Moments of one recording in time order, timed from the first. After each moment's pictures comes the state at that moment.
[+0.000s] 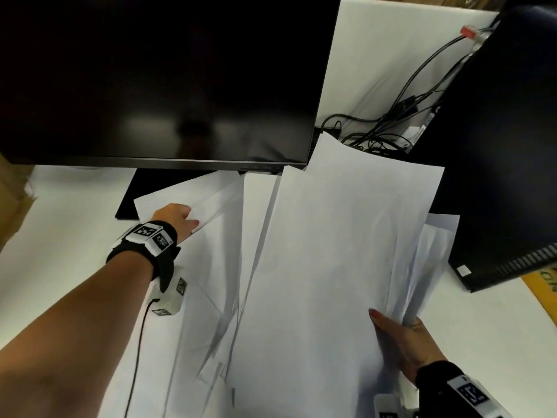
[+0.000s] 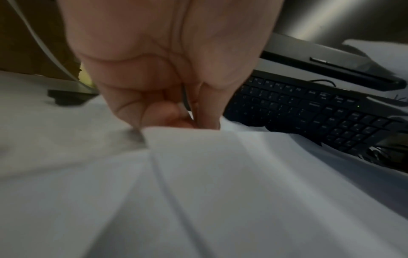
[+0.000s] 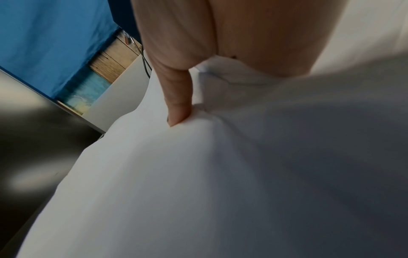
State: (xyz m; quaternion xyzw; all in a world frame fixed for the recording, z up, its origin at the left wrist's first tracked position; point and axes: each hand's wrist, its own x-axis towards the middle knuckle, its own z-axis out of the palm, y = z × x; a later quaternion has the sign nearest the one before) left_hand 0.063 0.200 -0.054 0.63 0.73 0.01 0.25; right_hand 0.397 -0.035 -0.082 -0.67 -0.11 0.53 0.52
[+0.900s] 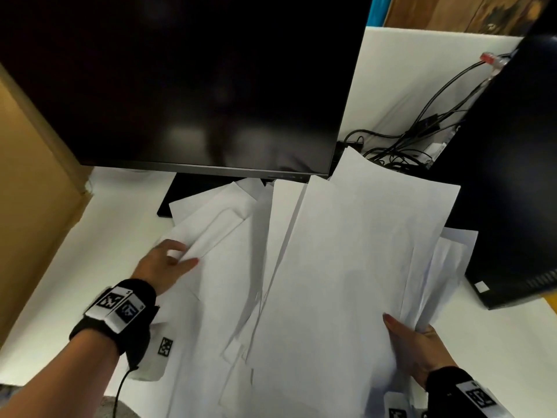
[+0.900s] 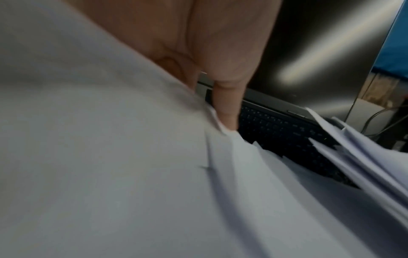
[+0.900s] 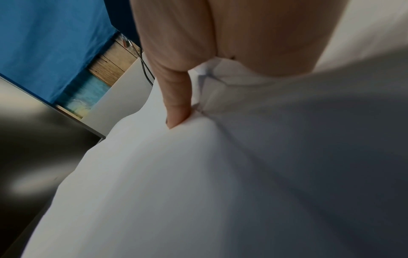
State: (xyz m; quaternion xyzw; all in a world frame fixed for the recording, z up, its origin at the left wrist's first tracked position) left_hand 0.009 0.094 -0.031 0.48 0.77 0.17 0.39; right_hand 0.406 -0.035 -0.096 -0.65 -0.11 0.54 0.51
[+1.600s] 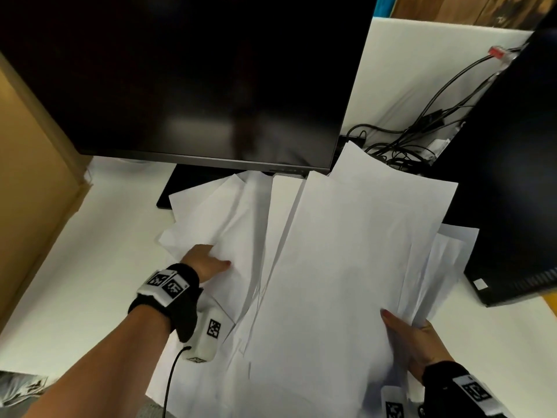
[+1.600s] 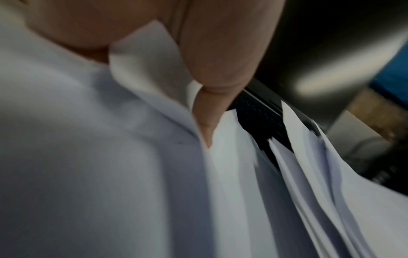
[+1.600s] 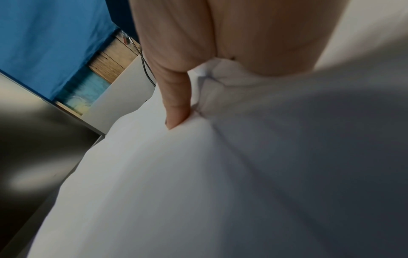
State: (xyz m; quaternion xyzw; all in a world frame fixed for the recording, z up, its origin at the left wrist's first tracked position) left_hand 0.063 0.104 -0.050 0.48 0.74 0.10 0.46; right_hand 0.406 -0.034 -0.090 -0.66 -0.14 0.54 0.50
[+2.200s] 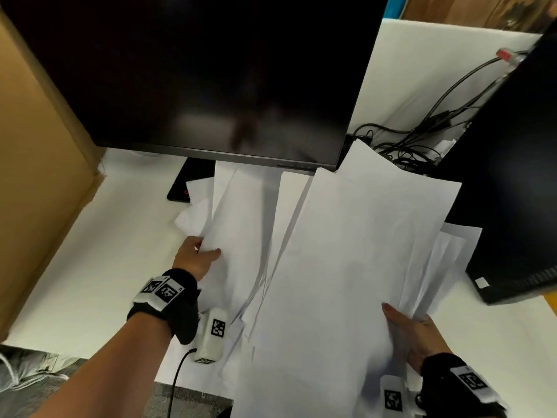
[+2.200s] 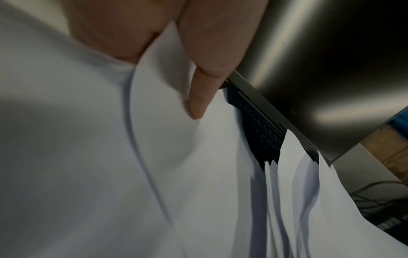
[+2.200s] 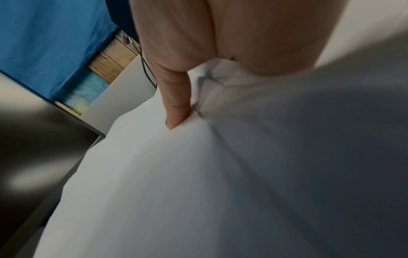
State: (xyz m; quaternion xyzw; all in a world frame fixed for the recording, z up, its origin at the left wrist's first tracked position) left_hand 0.048 0.081 -0.059 0.37 0.76 0.32 0.43; right_hand 0.410 -0.033 -0.097 -0.68 -0.14 0.54 0.49
